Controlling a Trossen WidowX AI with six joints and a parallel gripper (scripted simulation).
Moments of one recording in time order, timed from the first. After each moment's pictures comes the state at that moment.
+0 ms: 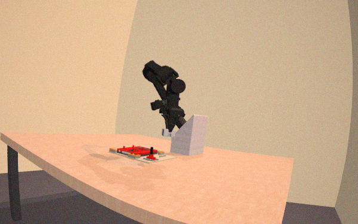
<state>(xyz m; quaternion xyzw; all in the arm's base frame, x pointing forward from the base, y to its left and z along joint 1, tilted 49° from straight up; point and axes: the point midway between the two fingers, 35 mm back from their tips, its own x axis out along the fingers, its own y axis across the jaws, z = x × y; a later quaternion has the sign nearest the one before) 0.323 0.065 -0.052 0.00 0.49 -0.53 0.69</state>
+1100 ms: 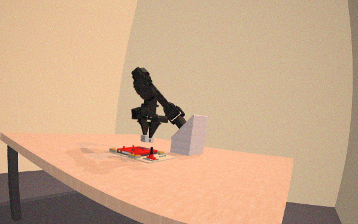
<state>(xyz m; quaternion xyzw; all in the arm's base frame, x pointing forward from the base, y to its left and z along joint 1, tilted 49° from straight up) 0.349 -0.023 -0.012 -0.18 0.61 -0.38 0.67</state>
